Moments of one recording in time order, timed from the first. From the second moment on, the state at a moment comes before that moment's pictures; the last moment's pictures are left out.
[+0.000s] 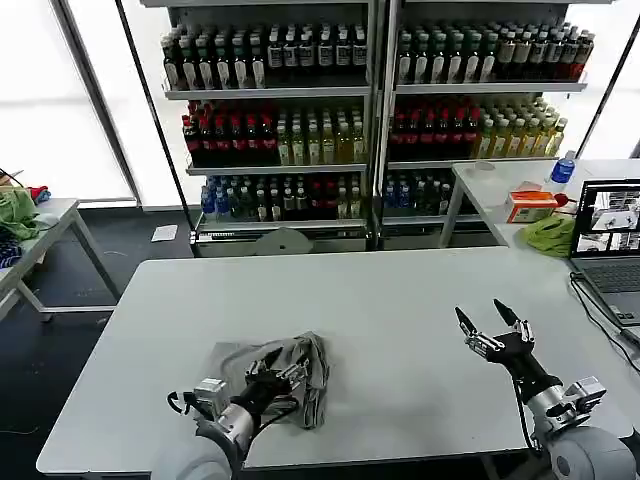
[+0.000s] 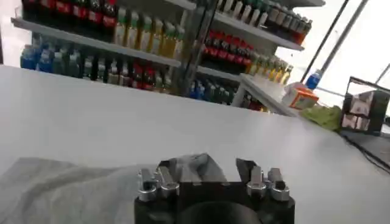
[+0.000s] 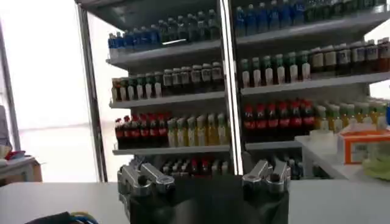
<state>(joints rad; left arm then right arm) 1.28 -1.11 -0.17 -2.15 -0.78 0.48 -0.33 -1.44 0.97 0.68 1.94 0.70 -0.02 -0.20</state>
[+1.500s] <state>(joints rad) 1.46 -1.32 -0.53 -1.95 -0.52 0.40 -0.11 -1.42 0.94 0.67 1.94 0.70 0.01 -0.22</state>
